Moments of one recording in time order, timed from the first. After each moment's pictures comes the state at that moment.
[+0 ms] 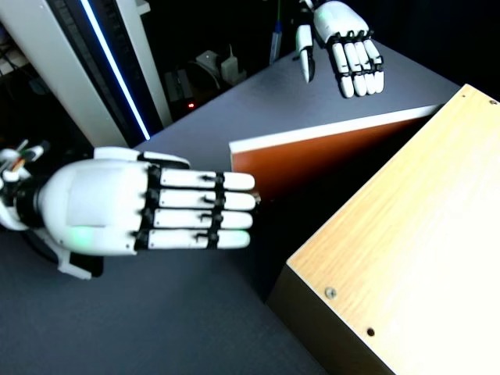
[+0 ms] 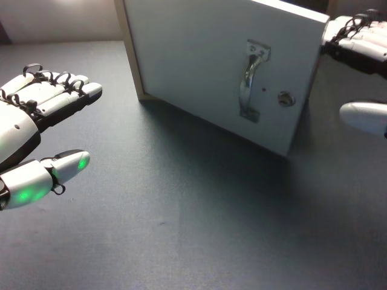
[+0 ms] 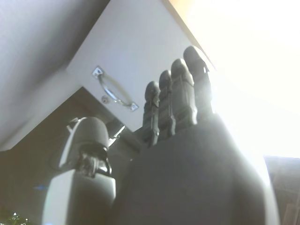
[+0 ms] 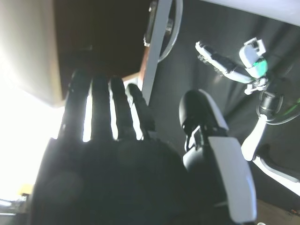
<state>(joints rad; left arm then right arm) 1.07 -0.82 0.98 -0.19 -1.23 0.86 -0.72 -0.91 1.17 -0.23 0.96 -0.50</state>
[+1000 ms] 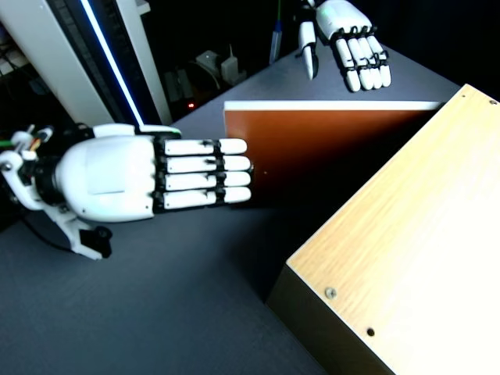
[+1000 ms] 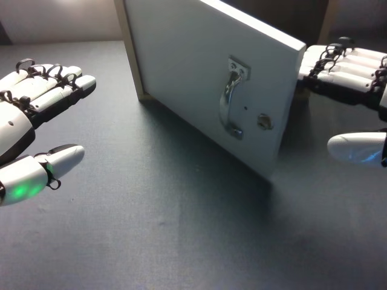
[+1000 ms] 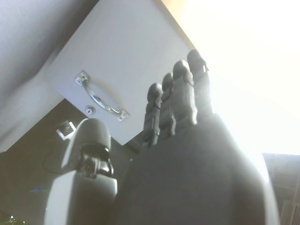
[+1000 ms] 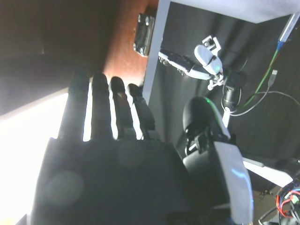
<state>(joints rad) 1.08 -0.81 0.98 -0.20 -1.25 0.86 -0.72 -0.92 1.16 -0.40 0.97 -0.40</state>
